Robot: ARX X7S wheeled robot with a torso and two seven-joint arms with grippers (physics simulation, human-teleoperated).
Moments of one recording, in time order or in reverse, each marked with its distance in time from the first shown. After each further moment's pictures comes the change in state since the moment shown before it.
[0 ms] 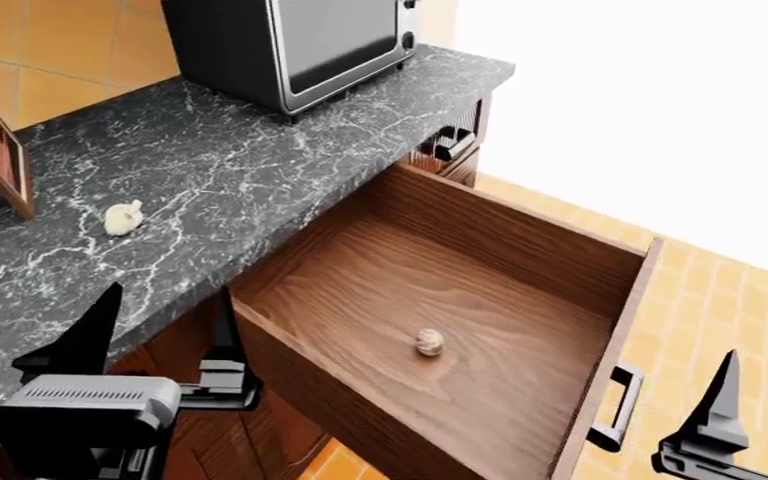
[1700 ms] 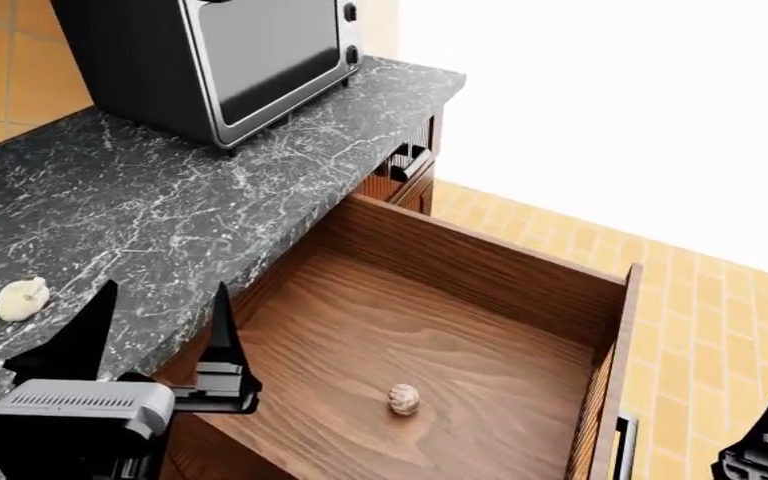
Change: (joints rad) left arm 0.011 -0.030 0.015 0.035 -0.019 0.011 -0.031; right arm -0.069 0.074 0.151 -0.010 0.118 0.030 0.024
